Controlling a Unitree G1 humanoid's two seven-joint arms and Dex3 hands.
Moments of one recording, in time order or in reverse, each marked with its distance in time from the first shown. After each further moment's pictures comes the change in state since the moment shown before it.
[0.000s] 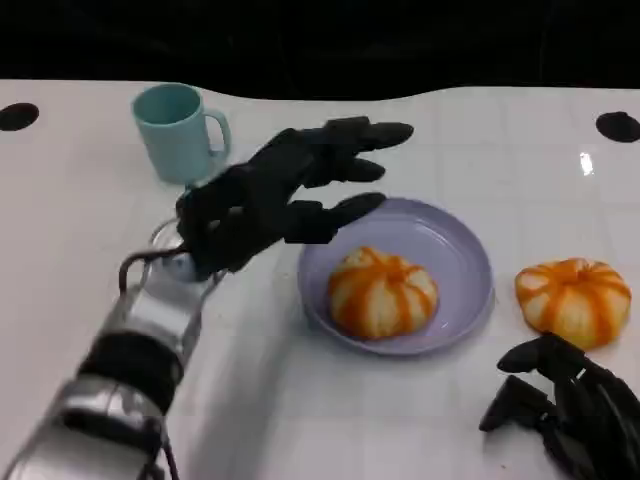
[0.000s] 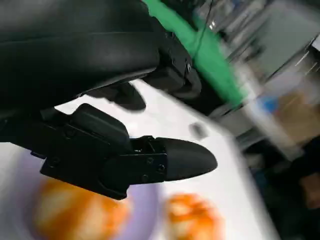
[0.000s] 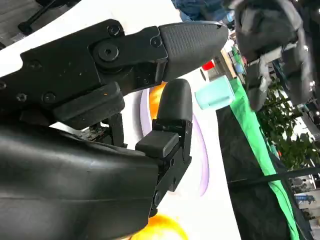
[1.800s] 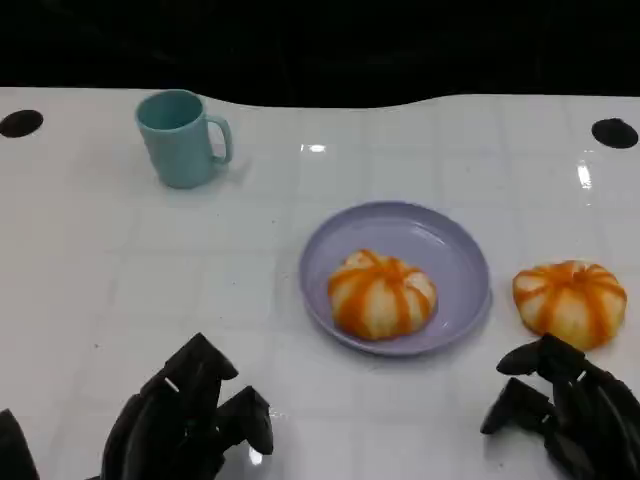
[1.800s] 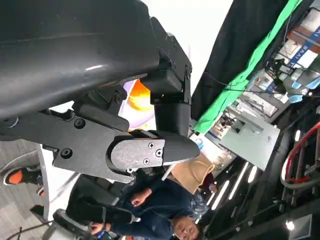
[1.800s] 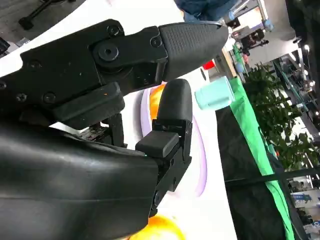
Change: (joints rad) left arm 0.894 -0.087 0.203 -0.873 -0.561 0.798 -0.132; right arm 0.006 0.000 -0.001 -0.002 -0.018 -0.007 -0.014
